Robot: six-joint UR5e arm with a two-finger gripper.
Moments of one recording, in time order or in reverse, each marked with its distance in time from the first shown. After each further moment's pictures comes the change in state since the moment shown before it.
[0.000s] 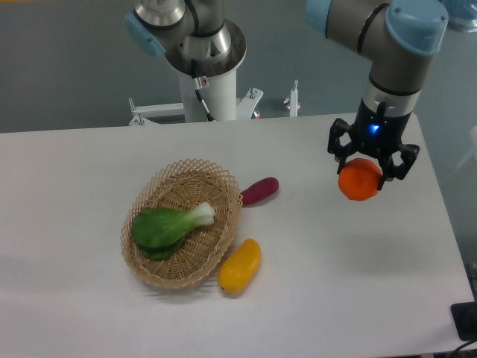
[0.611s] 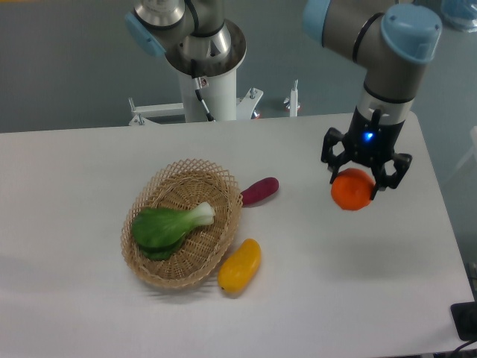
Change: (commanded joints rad) arm -0.011 -0.027 -0.126 0.237 -0.156 -0.103
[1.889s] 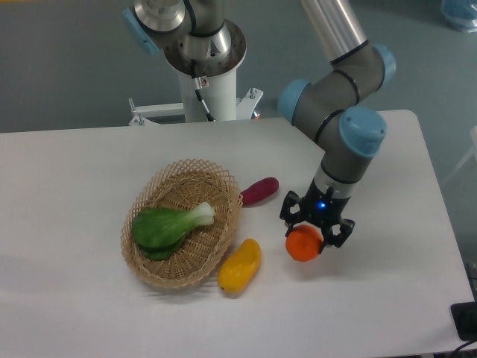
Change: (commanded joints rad) arm -0.091 -0.198 -0.134 0.212 -0.012 0.003
